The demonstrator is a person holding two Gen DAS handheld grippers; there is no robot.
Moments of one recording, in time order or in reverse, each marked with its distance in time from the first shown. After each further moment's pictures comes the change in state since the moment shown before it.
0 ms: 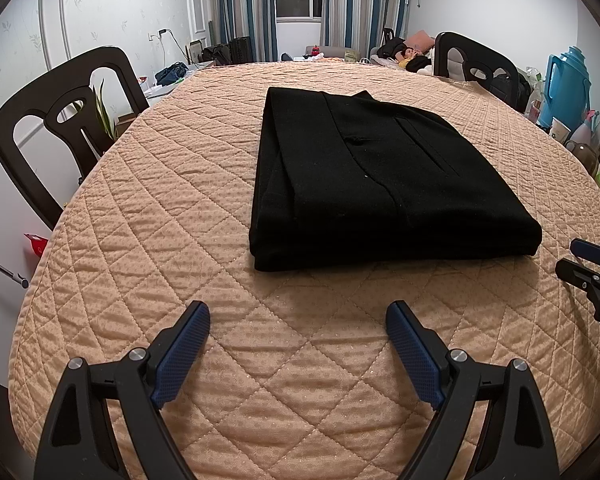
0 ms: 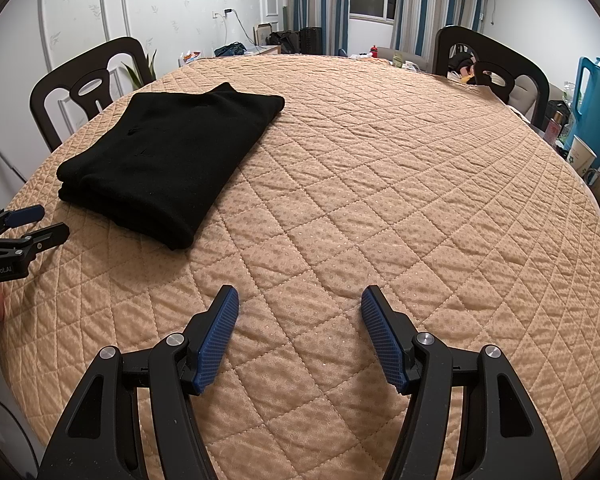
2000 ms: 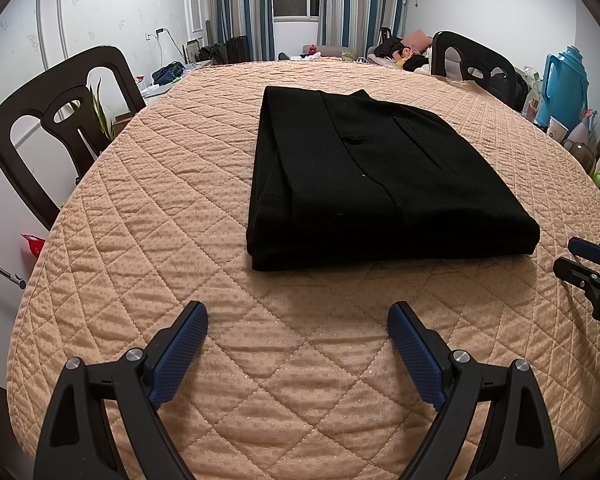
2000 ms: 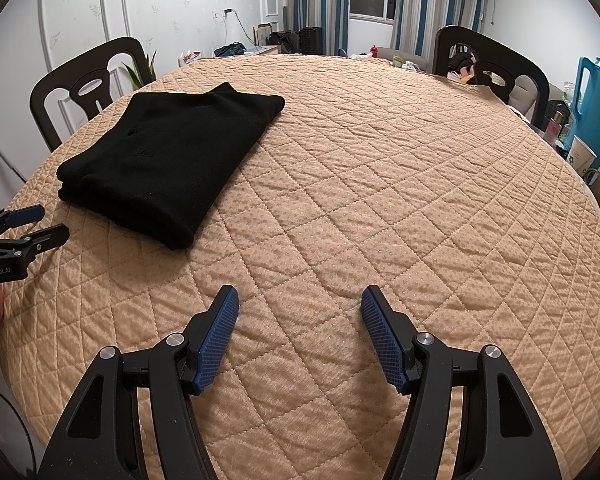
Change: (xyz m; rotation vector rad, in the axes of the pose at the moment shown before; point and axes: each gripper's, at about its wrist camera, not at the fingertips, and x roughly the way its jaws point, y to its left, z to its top) left arm 0.000 0.000 0.000 0.003 0.002 -0.012; right arm 0.000 0.000 0.000 0.000 0.000 0.000
